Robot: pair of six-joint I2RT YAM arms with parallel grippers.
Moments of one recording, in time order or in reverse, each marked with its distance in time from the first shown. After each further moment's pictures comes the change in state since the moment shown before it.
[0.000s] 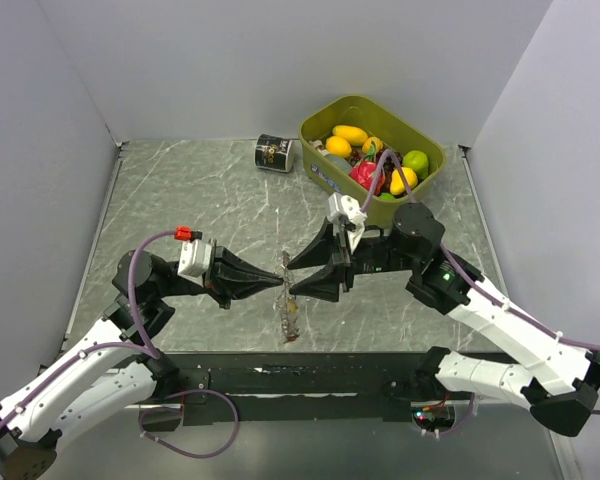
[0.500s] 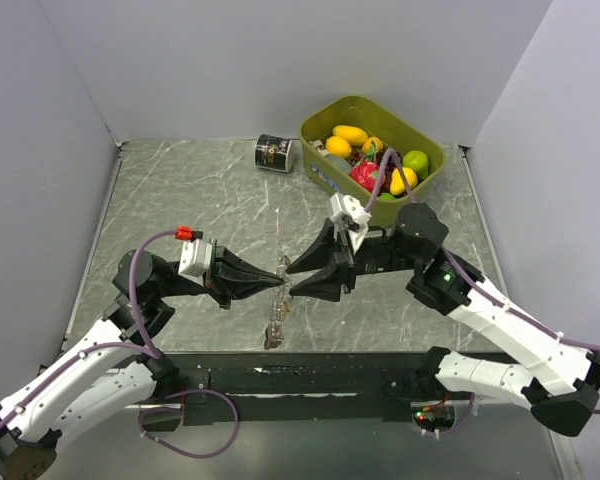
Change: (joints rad) left arm 0.000 -0.001 0.000 -0.013 -0.003 0.000; right arm 0.005 -0.022 0.000 0.042 -0.024 0.026
